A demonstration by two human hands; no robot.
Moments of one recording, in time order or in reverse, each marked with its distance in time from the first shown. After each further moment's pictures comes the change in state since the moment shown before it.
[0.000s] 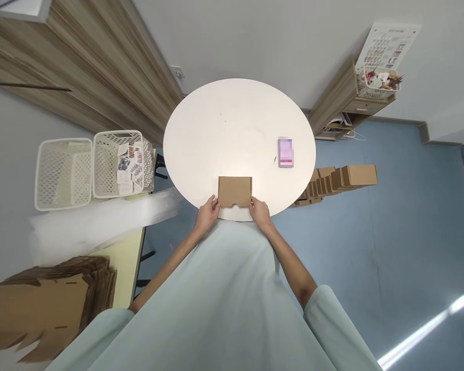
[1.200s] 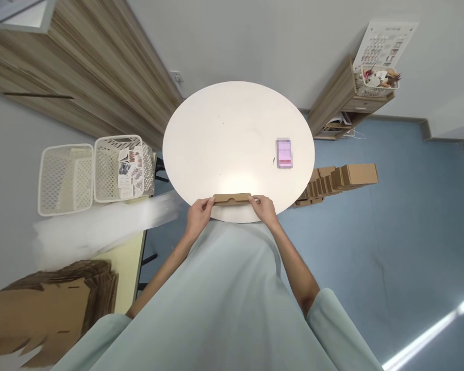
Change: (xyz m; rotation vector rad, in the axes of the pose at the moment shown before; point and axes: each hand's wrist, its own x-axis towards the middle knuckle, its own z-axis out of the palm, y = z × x) left_hand -0.014 0.029 -0.033 -0.033 0.182 0.085; right_hand -0.005 0.000 -0.038 0.416 0.095 -0.017
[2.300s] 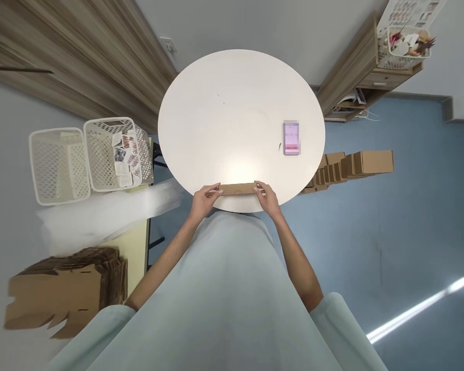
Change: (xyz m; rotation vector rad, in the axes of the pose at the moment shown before) left_hand 0.025 -0.031 0.018 -0.343 -0.141 -0.069; right_hand 0.007 0.037 0.020 0.149 0.012 -0.004
